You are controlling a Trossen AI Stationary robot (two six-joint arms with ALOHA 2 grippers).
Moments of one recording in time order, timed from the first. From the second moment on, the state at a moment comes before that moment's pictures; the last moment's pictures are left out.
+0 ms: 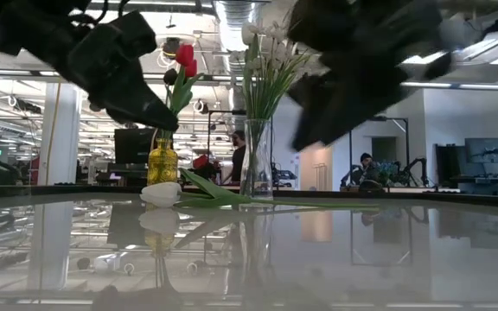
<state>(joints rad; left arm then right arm) -0.25 1.25 0.50 0.20 -0.43 -0.30 0.26 1.69 1.06 -0.28 -0.09 -0.07</state>
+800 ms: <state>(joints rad) -0.29 1.29 0.42 0.43 -0.43 -0.24 -0.01 1.94 1.06 -0.06 0.05 -0.03</state>
